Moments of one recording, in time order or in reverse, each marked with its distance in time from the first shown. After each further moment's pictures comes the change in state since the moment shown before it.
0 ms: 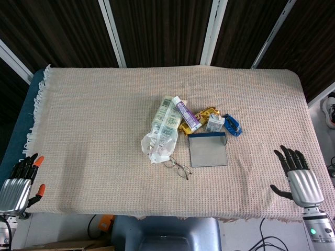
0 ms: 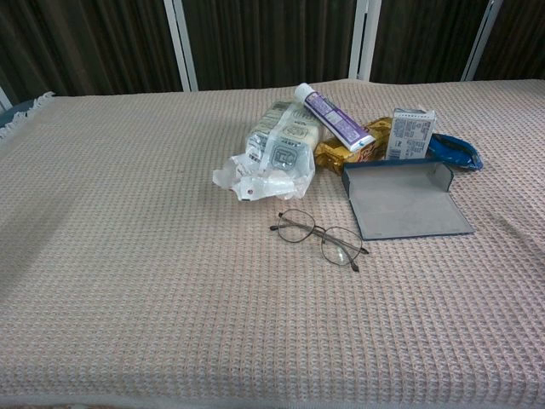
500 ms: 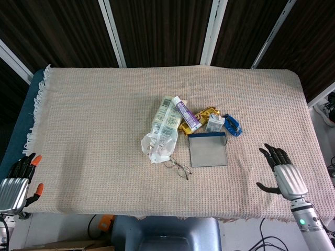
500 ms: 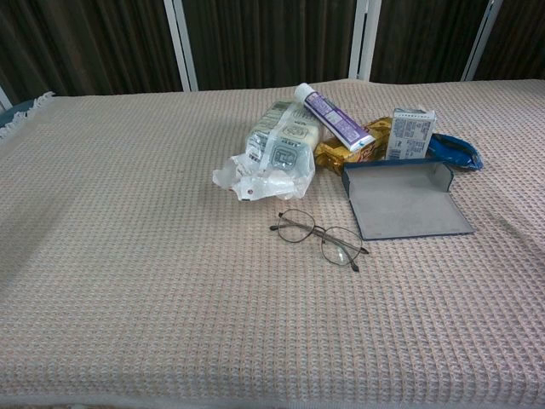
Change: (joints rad) left arm -0.002 0.014 -0.004 0.004 -0.011 -0.009 -0.038; right arm 0.097 -0.019 0.019 -0.009 0.027 -0.173 0.136
